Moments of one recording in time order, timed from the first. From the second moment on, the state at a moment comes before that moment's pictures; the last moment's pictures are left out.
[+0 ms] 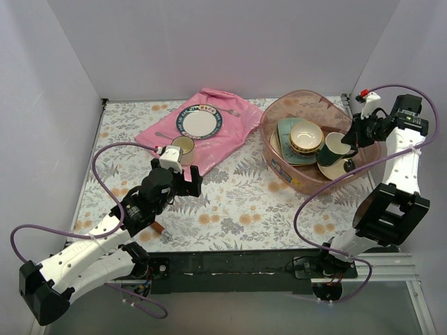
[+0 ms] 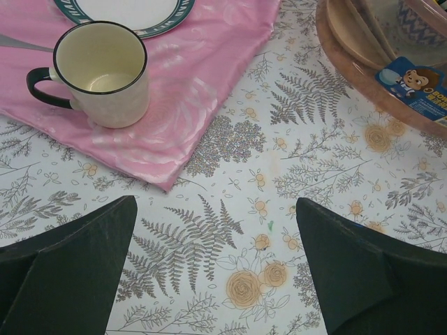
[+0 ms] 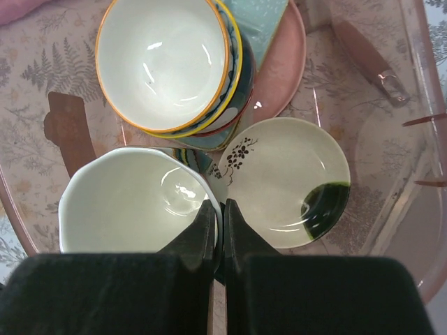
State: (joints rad) left arm -0.76 0.80 0.66 -0.23 -0.36 -0.32; right arm -0.40 1.55 1.52 -0.95 -0.69 -0.59
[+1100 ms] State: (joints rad) left arm -0.76 0.79 0.66 -0.23 -0.36 -0.32; right arm -0.25 1.63 1.23 -0.80 -0.60 -0.63
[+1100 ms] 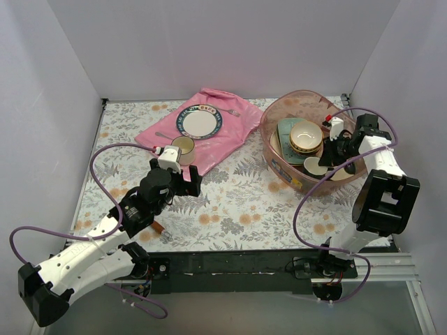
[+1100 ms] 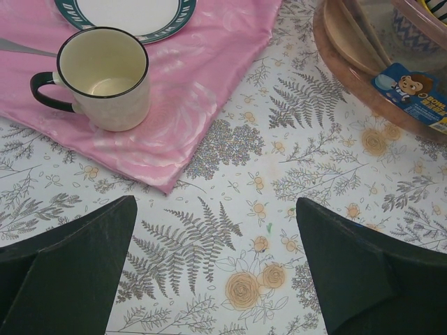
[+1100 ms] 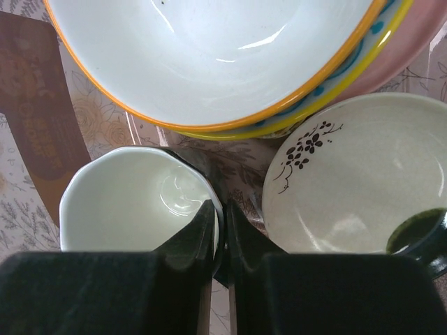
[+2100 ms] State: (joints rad) left arm -0.75 0.74 0.66 -0.22 -0.32 -0.33; right arm -0.26 1.32 1.25 -0.82 -0.62 -0.64
